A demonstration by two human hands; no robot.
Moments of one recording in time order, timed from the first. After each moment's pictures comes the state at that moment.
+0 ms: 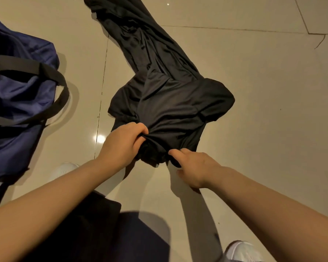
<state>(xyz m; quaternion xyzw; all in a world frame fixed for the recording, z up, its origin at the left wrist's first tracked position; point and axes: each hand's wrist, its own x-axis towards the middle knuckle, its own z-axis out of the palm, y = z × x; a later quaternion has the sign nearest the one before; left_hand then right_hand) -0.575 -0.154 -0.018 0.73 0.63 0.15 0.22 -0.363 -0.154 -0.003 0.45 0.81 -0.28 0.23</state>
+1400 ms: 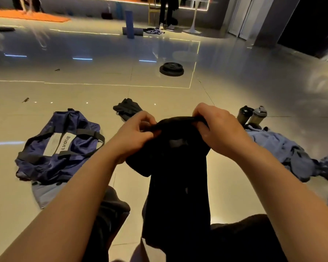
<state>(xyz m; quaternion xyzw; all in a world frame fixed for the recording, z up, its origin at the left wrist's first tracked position) -0.515 -0.377 0.358 0.61 0.53 0.38 0.46 -0.303 -0.374 0.404 0.55 0.81 -0.06 -0.19</state>
